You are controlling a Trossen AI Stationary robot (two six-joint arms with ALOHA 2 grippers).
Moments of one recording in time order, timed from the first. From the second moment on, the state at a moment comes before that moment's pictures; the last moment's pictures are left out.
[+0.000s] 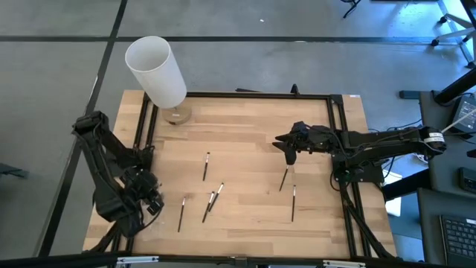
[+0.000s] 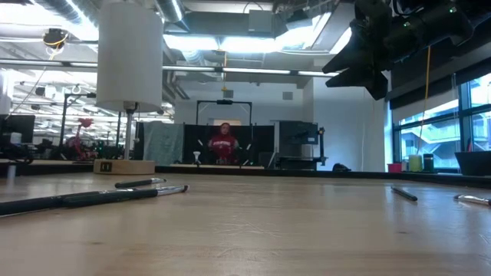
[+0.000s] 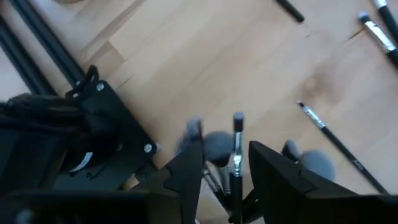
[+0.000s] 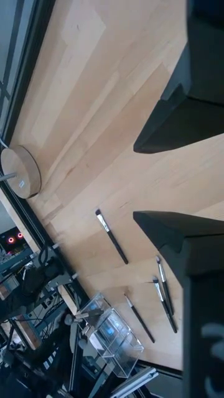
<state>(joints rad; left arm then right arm) -1.11 1.42 1.12 -1.57 -0.40 -1.99 -0.04 0.91 0.52 0.03 0.21 0.52</state>
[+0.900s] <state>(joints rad) -0.62 1.59 1.19 -1.47 -0.14 -1.38 -0.04 0.91 0.52 0.03 0.21 0.52</state>
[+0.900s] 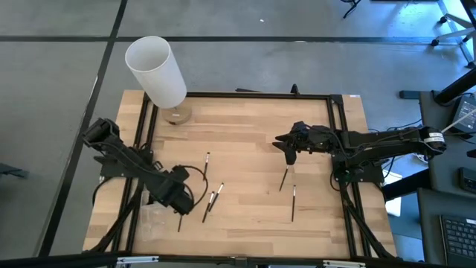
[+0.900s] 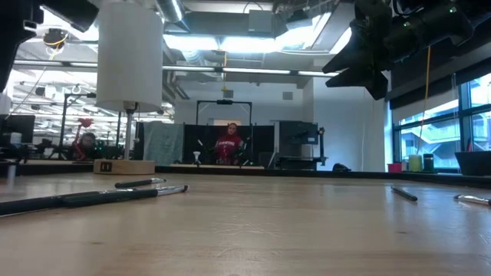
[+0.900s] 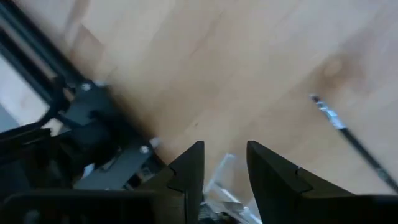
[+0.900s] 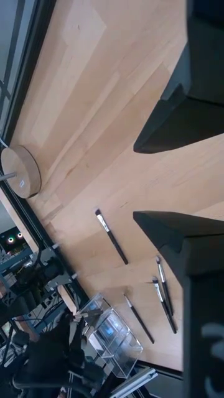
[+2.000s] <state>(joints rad) -0.66 1.60 1.26 -1.57 0.01 -1.46 -0.04 0.91 0.52 0.03 0.21 0.52</state>
